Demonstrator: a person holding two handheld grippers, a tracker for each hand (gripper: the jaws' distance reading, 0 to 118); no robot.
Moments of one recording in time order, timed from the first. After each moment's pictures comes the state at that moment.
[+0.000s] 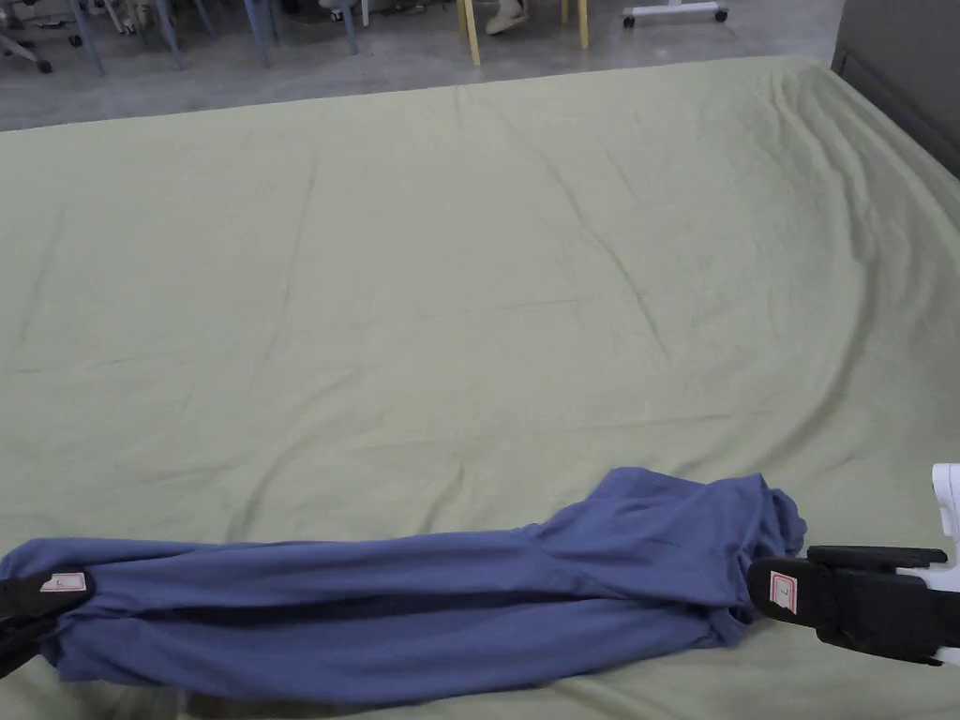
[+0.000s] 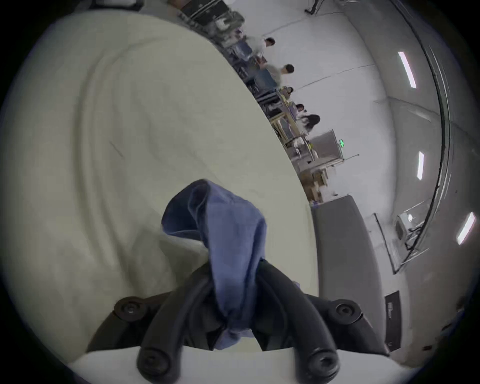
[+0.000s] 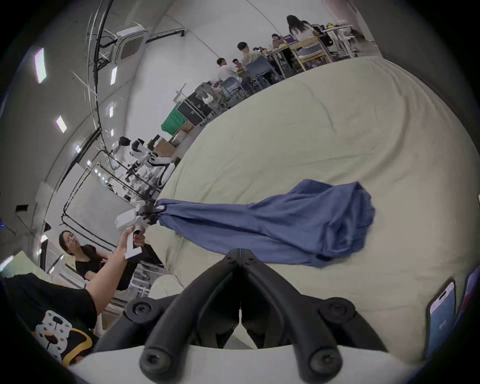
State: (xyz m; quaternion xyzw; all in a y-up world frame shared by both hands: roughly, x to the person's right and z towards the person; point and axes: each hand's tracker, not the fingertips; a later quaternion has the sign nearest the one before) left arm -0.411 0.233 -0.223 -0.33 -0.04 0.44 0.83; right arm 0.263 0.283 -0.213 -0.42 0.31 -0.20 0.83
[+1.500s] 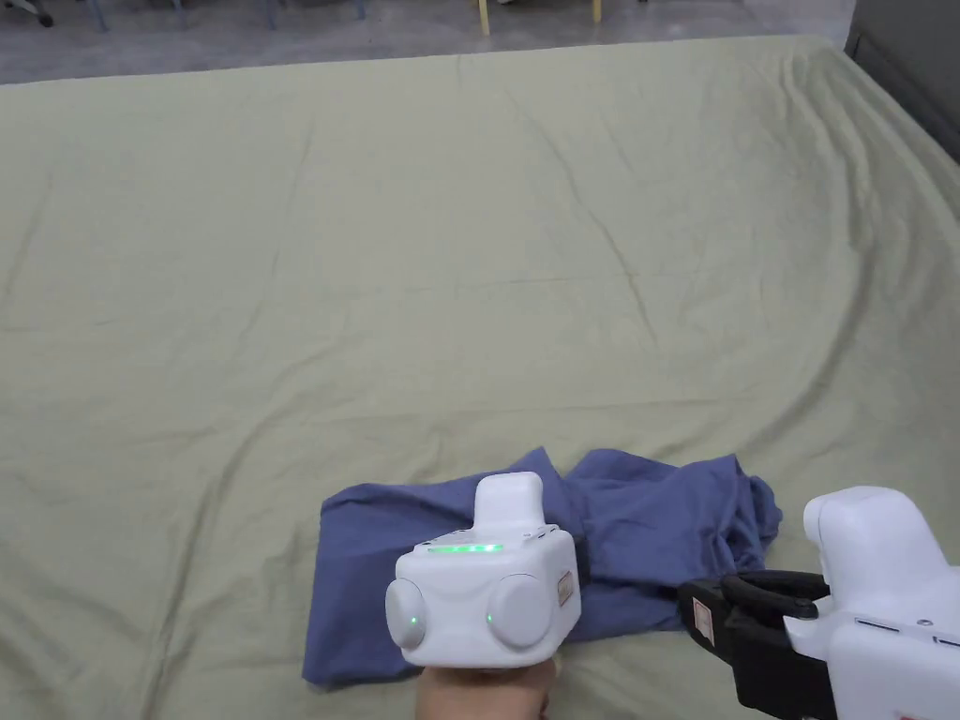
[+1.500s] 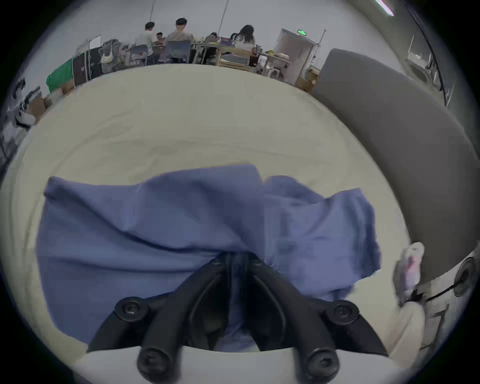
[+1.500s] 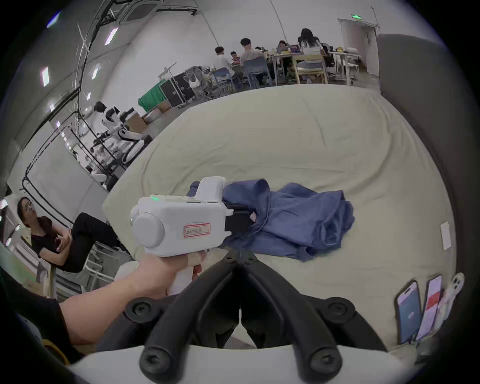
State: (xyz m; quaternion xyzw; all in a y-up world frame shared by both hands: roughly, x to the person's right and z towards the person) left arm 0.009 0.168 -0.286 -0.45 -0.14 0.12 0.87; right arm 0.201 0.322 -0.174 -0.43 0.23 -0.05 0.87
